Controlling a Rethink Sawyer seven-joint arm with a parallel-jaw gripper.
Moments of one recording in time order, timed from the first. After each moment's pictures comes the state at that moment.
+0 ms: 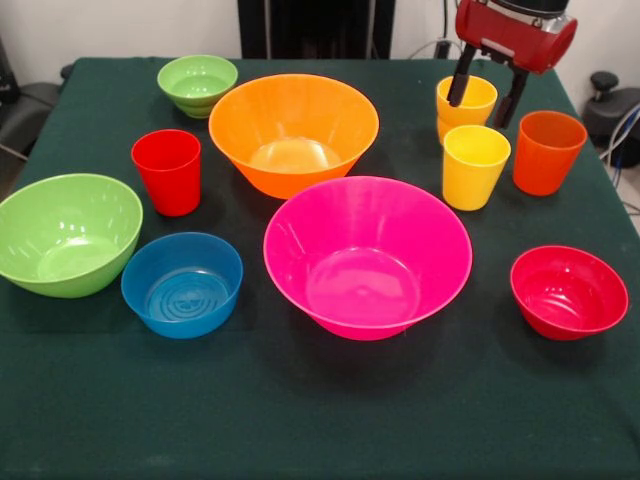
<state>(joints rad) 0.26 -0.55 -0.34 1.61 0.29 0.49 2.32</state>
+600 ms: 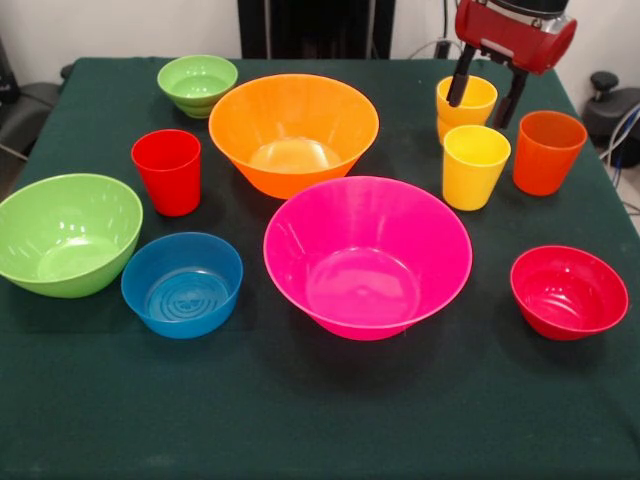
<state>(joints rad) 0.26 -0.55 -0.34 1.61 0.29 0.49 2.32</state>
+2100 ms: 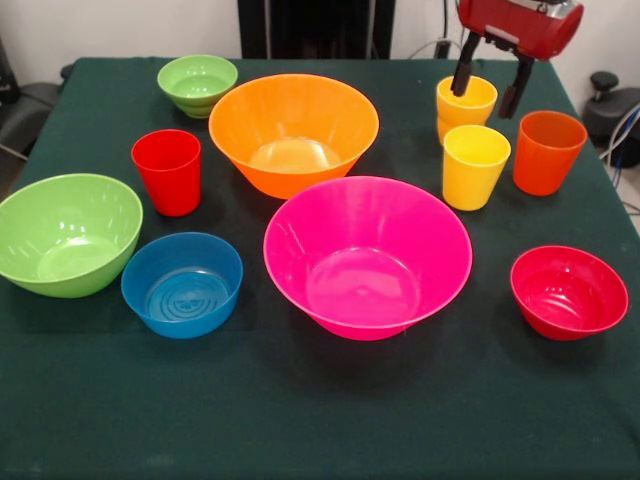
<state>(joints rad) 0.26 -0.58 -0.34 1.60 0.29 0.52 2.32</state>
